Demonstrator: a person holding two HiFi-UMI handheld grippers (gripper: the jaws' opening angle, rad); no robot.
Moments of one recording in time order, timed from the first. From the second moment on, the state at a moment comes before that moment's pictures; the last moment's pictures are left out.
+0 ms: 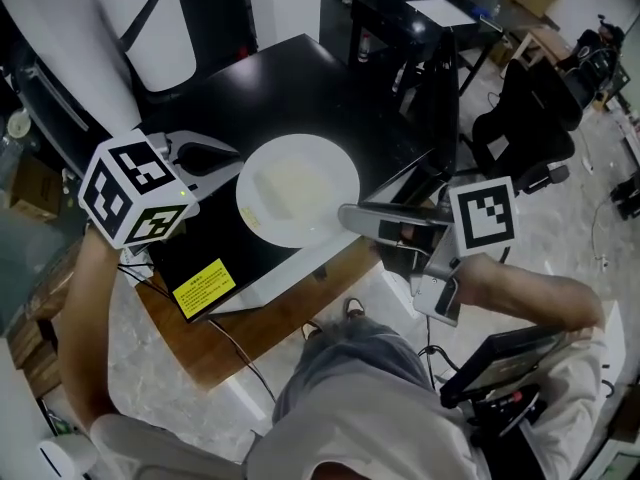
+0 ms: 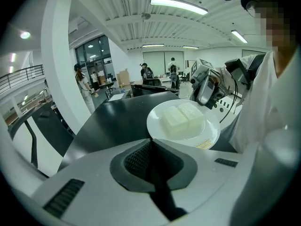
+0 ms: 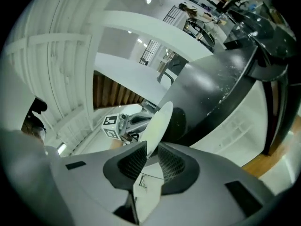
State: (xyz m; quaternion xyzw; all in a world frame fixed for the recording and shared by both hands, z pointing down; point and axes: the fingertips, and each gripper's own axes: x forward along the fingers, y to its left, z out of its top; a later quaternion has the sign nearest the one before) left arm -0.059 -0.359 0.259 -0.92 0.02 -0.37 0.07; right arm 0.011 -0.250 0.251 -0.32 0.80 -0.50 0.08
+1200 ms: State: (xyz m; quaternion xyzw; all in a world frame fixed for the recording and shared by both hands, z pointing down) left arm -0.065 -0.376 0.238 -0.91 0.15 -0.34 0.16; right arm 0.007 -0.245 0.258 -0.26 0.76 -0.56 0.22
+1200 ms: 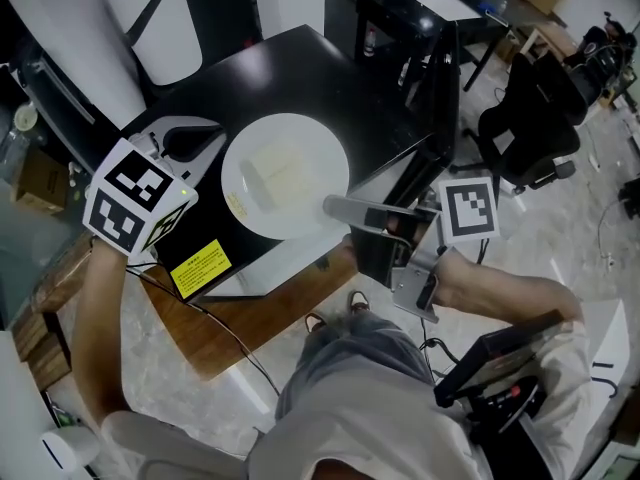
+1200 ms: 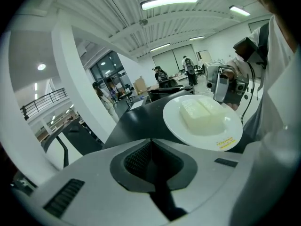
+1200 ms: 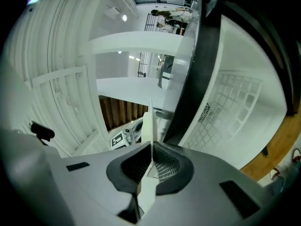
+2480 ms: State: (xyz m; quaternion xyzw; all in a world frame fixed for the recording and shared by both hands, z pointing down) left arm 0.043 -0.113 0.214 -0.88 0.42 -0.15 0.16; right arm 0.074 -0.097 0.282 -0.20 0.81 -0.54 0.15
